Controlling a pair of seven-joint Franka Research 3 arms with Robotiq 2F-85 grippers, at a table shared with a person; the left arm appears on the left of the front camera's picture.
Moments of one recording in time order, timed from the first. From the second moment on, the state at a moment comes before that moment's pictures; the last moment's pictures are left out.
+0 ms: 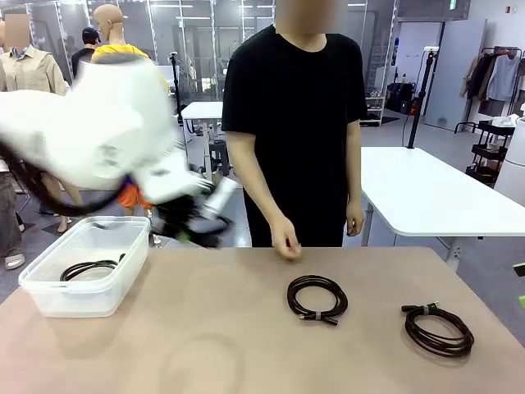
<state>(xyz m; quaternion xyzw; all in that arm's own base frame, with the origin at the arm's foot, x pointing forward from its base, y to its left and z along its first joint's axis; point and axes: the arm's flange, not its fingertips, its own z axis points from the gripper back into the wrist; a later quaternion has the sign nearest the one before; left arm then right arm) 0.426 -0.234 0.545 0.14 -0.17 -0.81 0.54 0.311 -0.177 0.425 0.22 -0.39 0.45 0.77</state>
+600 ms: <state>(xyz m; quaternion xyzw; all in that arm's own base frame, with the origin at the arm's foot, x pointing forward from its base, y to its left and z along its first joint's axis) 0.434 -0.064 0.547 0.16 -0.21 -0.78 0.56 0.311 -0.177 0.425 0.22 -0.39 0.45 0.77</state>
